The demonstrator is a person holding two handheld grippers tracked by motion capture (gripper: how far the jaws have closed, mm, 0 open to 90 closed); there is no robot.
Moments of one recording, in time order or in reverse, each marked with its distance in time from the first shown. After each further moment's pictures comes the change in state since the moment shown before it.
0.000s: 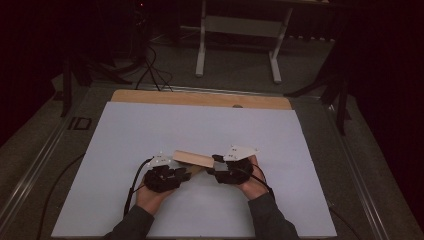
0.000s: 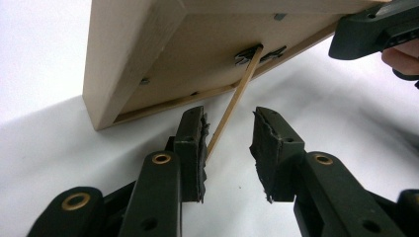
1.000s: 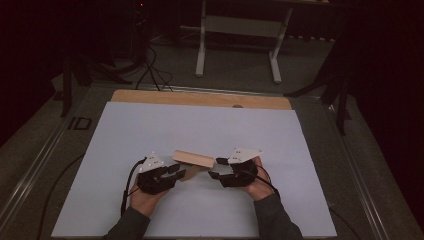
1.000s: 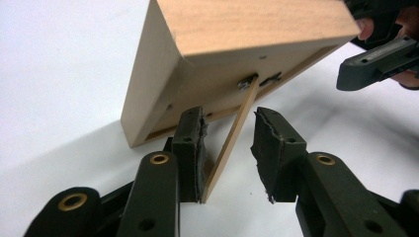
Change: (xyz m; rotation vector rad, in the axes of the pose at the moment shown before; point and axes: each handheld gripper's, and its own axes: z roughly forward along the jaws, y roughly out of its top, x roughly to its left) left arm -0.006 0.001 -0.025 -0.109 0.074 0.073; right arm -0.004 -0.008 -0.012 0.033 0.045 -0.017
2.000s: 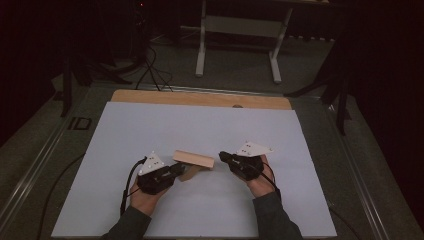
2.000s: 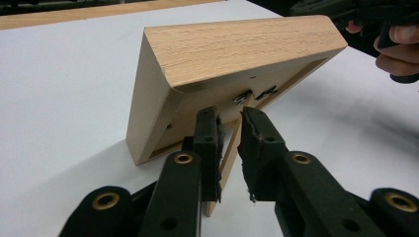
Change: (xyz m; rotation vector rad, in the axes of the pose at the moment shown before) left arm -0.004 0.004 -0.001 -0.026 0.023 0.067; right arm -0.012 0.001 -0.008 -0.114 -0.179 0.106
